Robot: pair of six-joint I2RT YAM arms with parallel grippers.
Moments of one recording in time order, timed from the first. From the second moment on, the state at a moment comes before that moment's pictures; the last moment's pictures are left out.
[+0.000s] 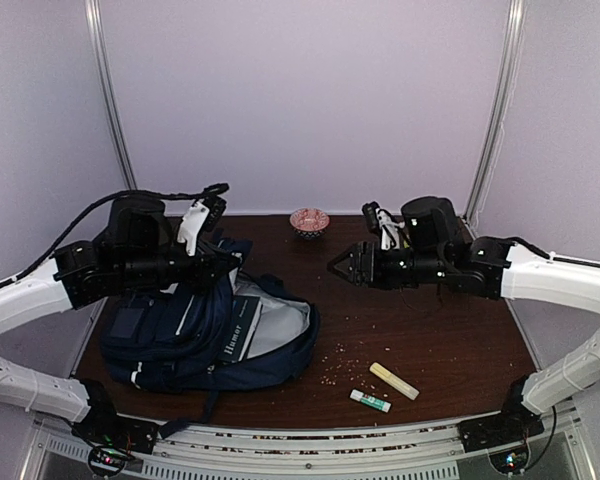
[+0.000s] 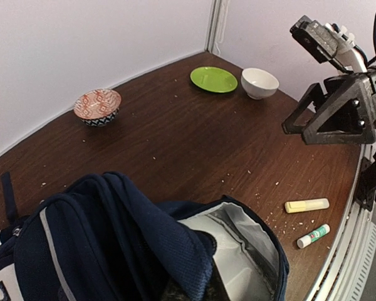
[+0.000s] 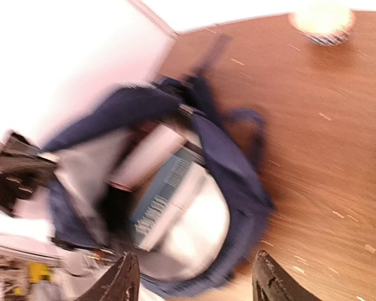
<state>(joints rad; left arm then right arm) -0.83 1.06 0.95 -0.32 0.05 -0.12 0.87 1.32 1.04 -0.16 -0.13 0.74</state>
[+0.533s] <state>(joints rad) -0.89 1.06 0.81 -0.18 0.08 -0.17 1.01 1.63 1.21 -0.39 0.12 0.52</state>
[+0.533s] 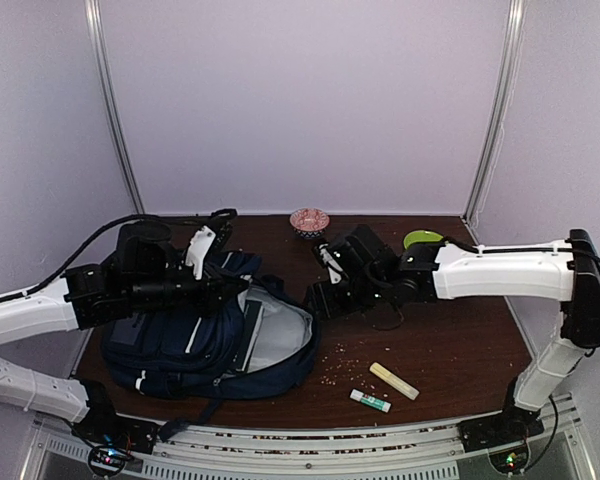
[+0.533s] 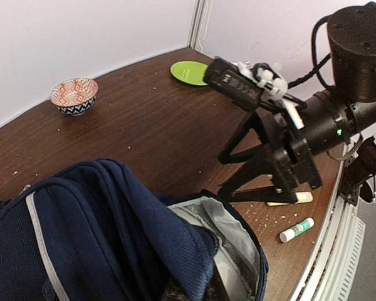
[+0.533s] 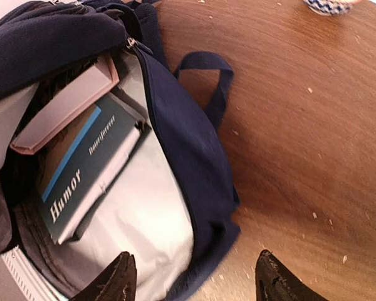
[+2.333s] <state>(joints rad) -0.83 1.18 0.83 -0.05 0.02 -0.15 0.96 1.70 1.13 -0.25 0.31 0.68</state>
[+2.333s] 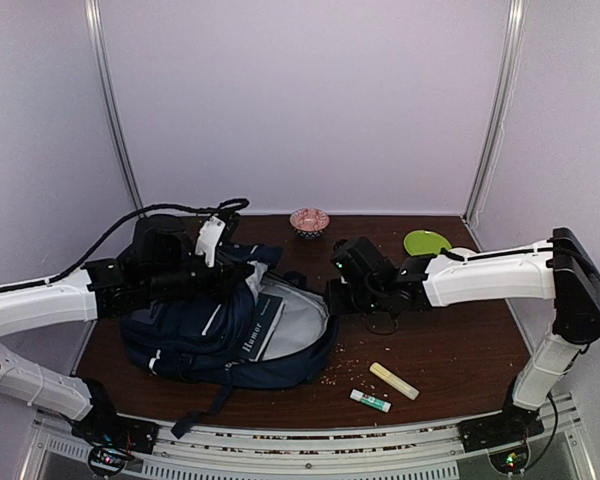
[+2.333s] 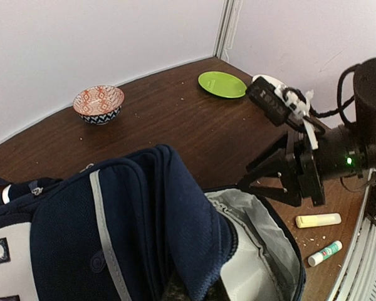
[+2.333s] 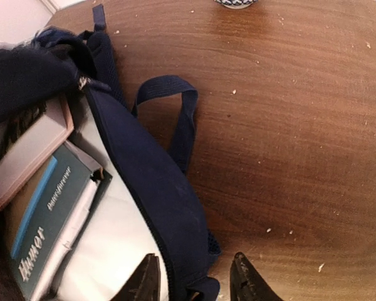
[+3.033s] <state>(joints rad) -0.83 1.06 0.66 0.03 0.02 -0.25 0.96 1.25 0.62 -0.47 0.14 0.70</state>
